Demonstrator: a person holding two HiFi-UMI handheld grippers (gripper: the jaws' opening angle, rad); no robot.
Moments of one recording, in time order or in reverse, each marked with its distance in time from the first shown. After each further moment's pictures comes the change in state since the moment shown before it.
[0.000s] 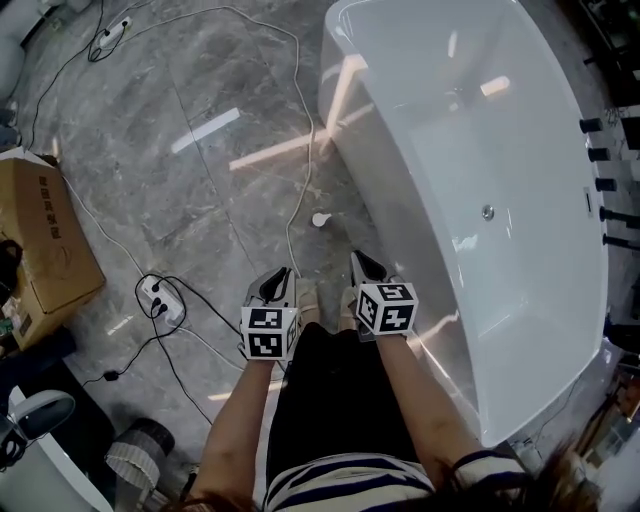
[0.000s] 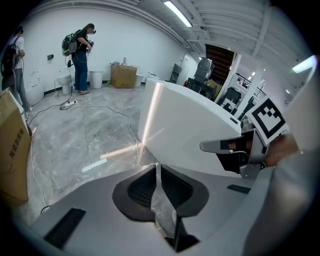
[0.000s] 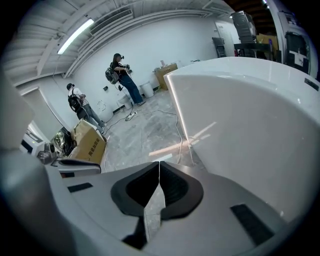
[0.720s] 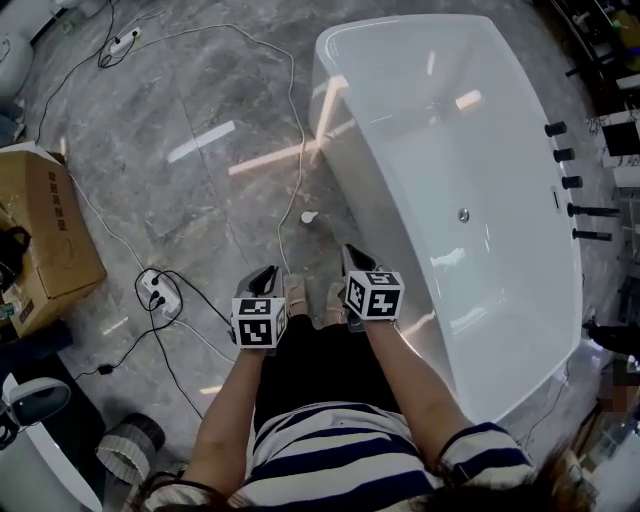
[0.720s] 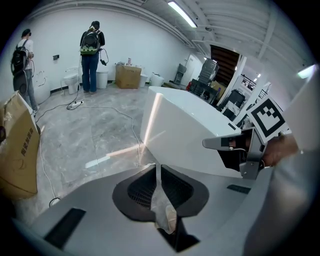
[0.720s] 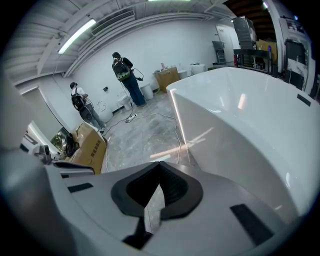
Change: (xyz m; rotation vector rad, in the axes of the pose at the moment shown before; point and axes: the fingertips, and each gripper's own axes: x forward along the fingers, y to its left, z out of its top) left arm -0.072 -0.025 0.023 -0.047 0.022 0.033; right arm -0.067 0.018 0.034 -0.011 -0.003 -0.026
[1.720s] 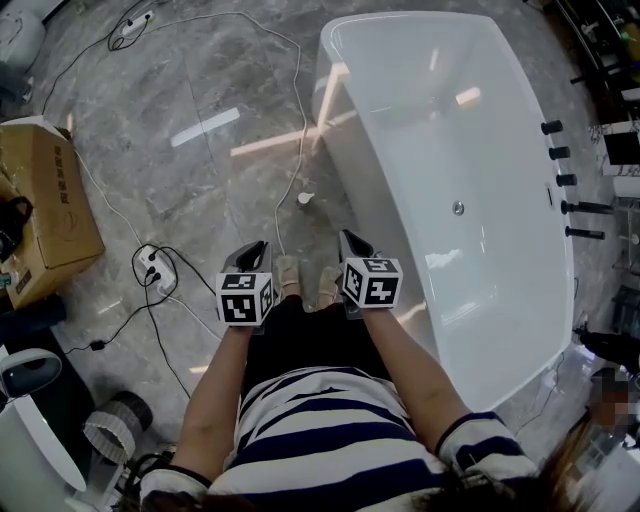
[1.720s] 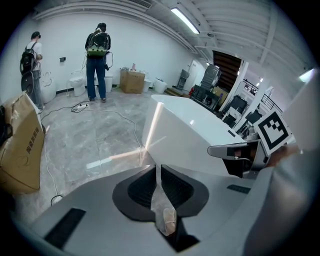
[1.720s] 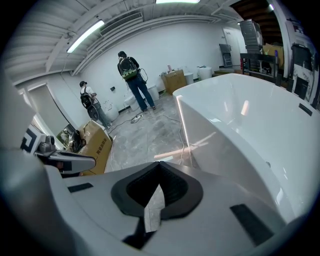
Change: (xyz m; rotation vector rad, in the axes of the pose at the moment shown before) left arm -0.040 -0.011 0.017 -0.038 -0.049 0.024; right arm -0.043 0.009 0.005 -0.061 -0.013 0.042
